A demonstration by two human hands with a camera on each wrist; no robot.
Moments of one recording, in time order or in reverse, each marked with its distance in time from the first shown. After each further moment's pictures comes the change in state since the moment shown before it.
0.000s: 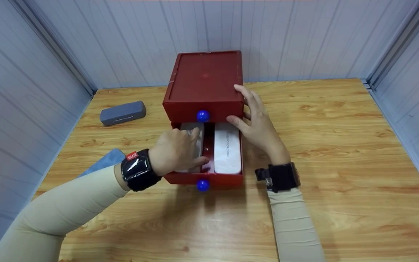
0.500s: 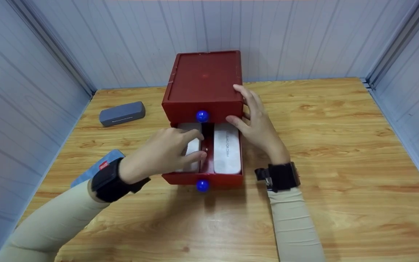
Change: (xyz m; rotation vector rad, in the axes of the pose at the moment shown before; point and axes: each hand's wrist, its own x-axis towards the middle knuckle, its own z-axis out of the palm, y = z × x) left_hand -0.022 -0.041 0.014 -0.521 0.416 0.466; right_hand 0.000 0.001 0.002 0.013 -0.001 -0.017
